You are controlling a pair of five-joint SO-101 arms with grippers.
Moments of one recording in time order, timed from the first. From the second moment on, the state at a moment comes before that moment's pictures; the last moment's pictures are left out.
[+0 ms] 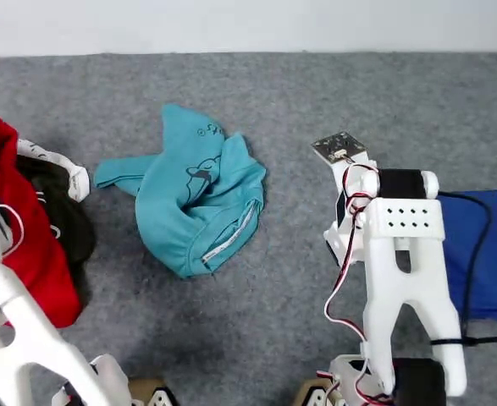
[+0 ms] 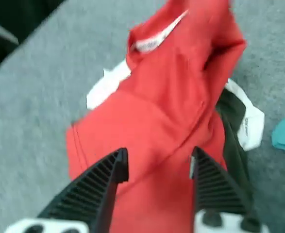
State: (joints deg) left arm -45.5 -33.5 37.3 53.0 -5.3; right arm -2.5 -18.3 20.1 94.4 23.7
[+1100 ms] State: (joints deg) left arm -38.9 -47.8 17.2 98.9 -6.3; right arm -57.2 20.4 -21.2 95.9 17.7
